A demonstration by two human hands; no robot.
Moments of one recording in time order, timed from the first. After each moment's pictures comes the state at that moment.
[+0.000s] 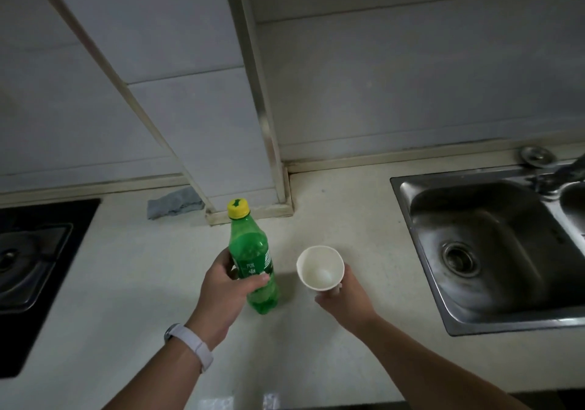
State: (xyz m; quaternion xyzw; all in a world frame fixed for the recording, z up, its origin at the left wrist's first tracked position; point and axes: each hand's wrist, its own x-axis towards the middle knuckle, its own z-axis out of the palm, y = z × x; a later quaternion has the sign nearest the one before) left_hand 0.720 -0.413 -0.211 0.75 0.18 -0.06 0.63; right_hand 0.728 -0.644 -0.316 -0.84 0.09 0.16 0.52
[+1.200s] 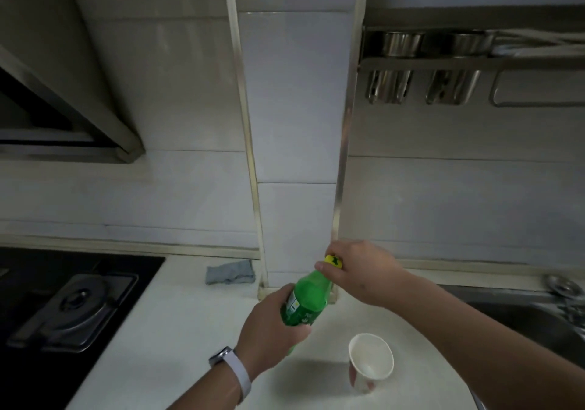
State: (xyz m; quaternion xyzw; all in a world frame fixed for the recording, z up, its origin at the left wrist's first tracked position) left_hand 0.711 -0.367 -0.118 0.87 0.01 0.01 0.49; right_hand 0.783 -0.551 -0.015 -0.97 -0.23 0.03 0.11
